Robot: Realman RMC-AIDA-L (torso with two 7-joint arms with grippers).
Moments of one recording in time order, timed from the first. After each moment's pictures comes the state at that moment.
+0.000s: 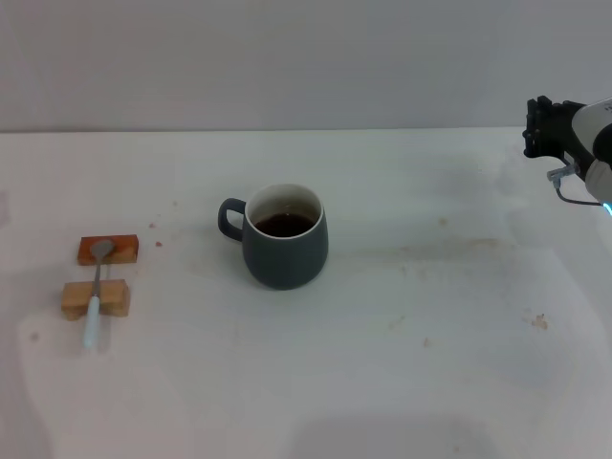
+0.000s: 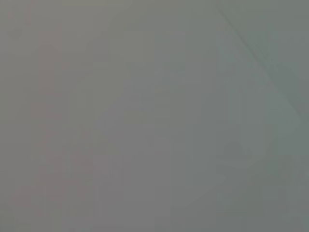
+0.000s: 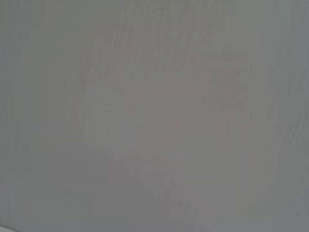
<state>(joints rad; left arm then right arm) -0.03 -2.06 -1.38 -1.15 2.01 0.74 1.33 0.67 2.02 1.43 0.33 -2.92 -0.47 0.06</state>
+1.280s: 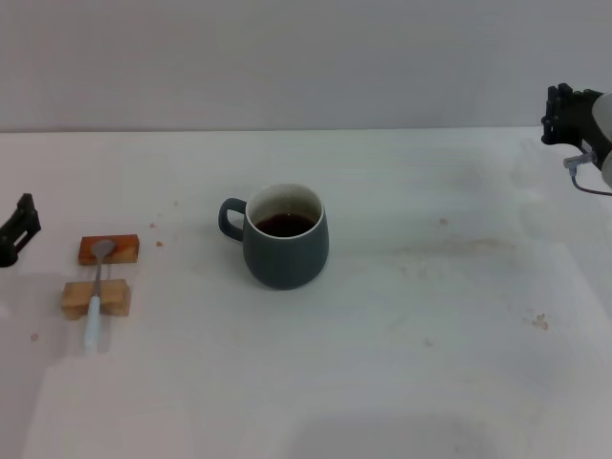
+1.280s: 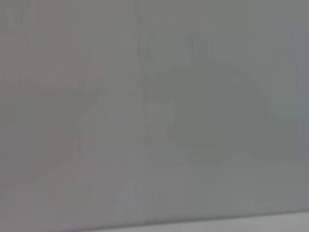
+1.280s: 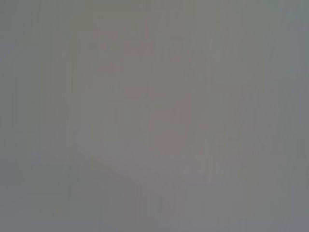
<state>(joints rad) 0.32 -2.04 -1.33 -1.50 2.89 0.10 0.07 0.66 2.02 1.49 0.34 -2.92 -0.48 0.05</state>
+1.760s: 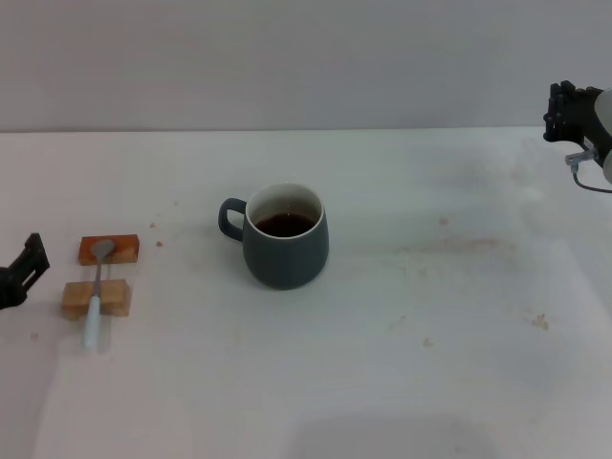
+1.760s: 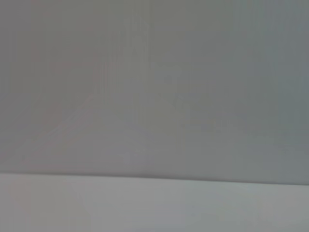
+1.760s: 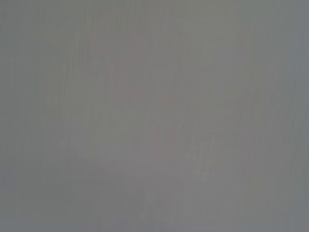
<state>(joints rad) 0.41 -2.05 -1.28 -1.54 2.79 0.06 0.07 0.67 2.02 1.51 0.34 -2.92 -0.47 0.05</state>
